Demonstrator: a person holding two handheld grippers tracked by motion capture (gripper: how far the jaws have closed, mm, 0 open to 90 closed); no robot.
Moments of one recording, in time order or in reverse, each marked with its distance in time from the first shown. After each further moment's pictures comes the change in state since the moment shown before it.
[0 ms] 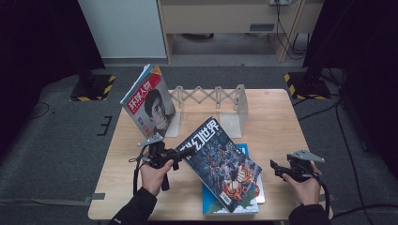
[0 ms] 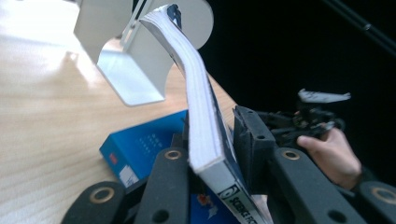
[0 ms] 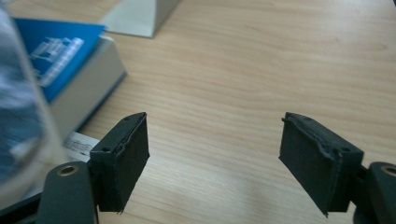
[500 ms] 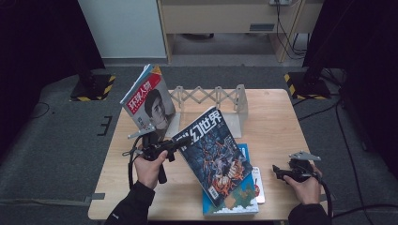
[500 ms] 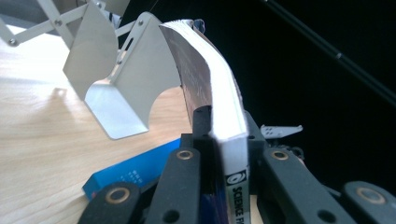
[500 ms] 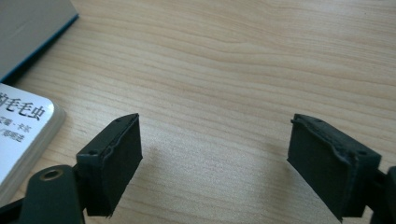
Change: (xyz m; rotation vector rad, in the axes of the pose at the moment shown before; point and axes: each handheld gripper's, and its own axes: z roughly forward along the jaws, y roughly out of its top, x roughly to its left) left arm -0.014 0.032 -0.014 -0.080 -0.048 -0.027; right arm -0.014 -0.014 0.015 0.136 -0.047 -0.033
